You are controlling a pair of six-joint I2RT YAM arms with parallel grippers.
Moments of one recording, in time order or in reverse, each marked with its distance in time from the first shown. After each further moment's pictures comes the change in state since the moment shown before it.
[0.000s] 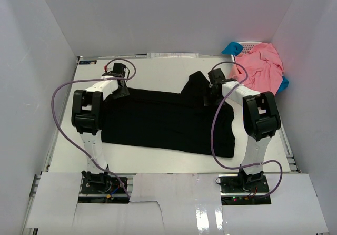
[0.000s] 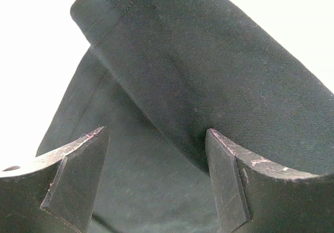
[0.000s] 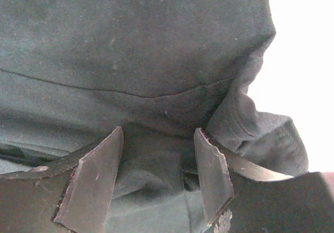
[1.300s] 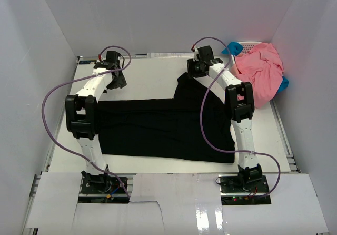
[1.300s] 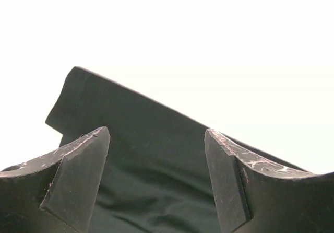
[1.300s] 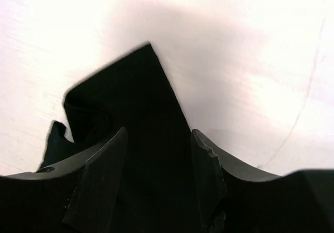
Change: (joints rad) left arm 0.017 -0.158 0.061 -0.155 0.061 -0.008; right arm 0.018 0.494 0.780 0.036 -0.234 -0.127
